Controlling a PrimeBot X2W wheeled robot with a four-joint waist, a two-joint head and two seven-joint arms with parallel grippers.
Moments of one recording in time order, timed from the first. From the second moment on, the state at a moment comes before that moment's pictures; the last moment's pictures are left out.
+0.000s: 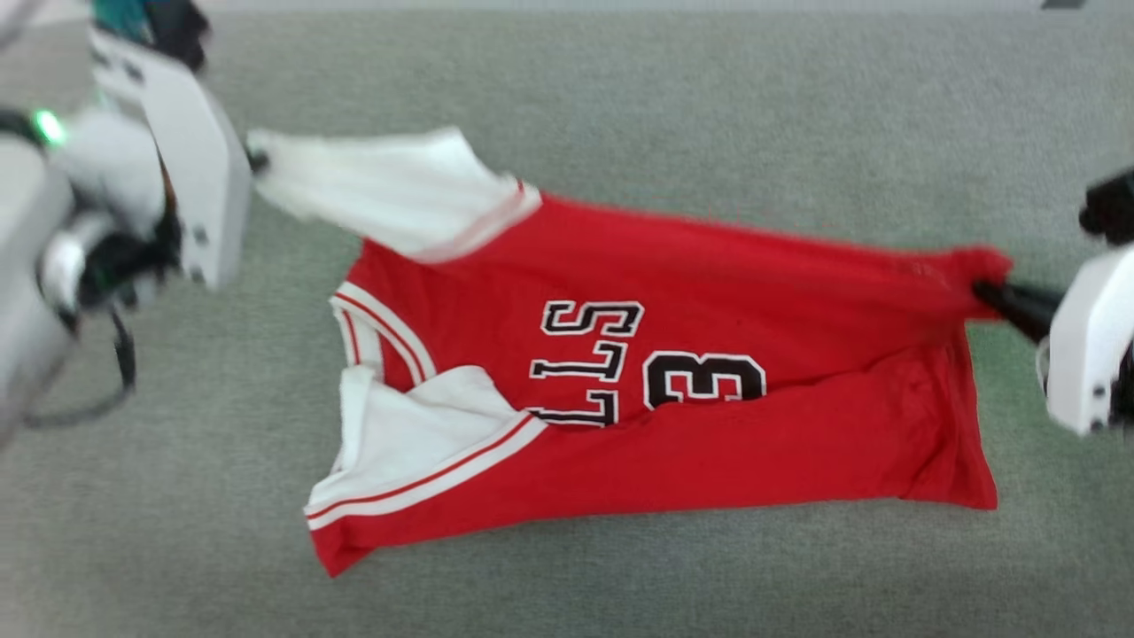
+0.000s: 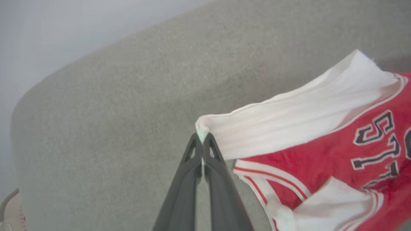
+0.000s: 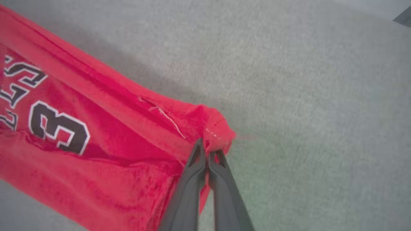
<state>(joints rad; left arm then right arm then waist) -1.27 0.80 -1.10 0.47 -1.14 -0.01 0.57 -0.67 -0.71 0.49 0.22 0.86 0.13 0.59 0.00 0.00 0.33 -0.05</state>
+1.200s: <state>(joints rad) -0.73 0.92 -1.10 0.05 -1.41 0.25 0.34 -0.25 -0.48 0.20 0.08 0.74 0.13 0.79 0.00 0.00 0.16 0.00</state>
